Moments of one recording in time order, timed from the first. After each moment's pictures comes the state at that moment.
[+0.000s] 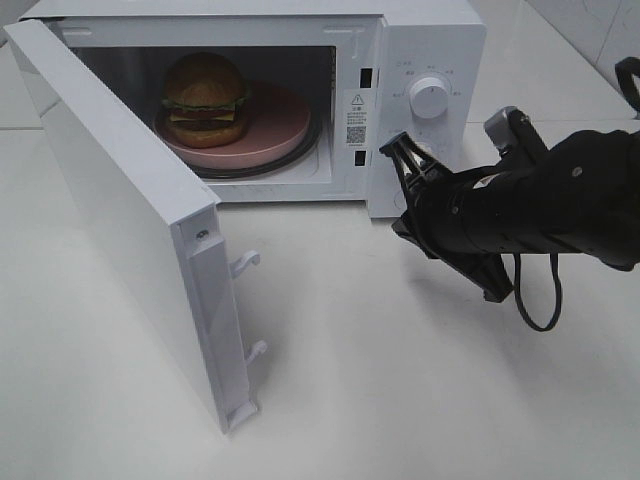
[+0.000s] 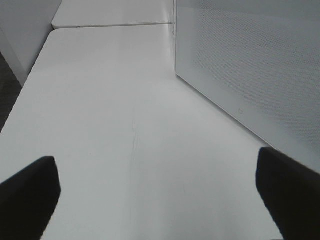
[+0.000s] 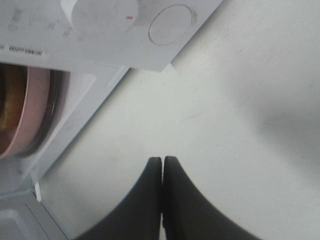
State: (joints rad) left arm 0.07 0.00 -0.52 -0.09 1.07 0.09; right arm 0.57 1.67 -0.69 0.77 -0.27 0.49
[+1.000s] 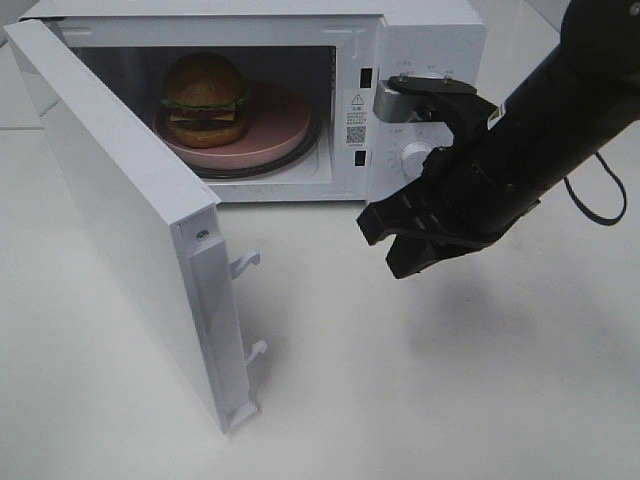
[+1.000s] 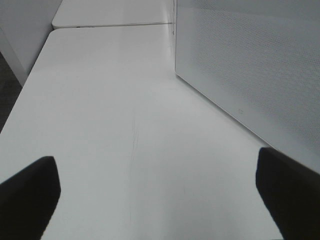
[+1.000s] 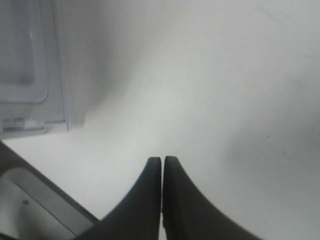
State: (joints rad) left arm 0.07 0.00 -0.52 -0.09 1.07 0.09; right arm 0.50 1.57 -0.97 0.38 0.66 -0.25
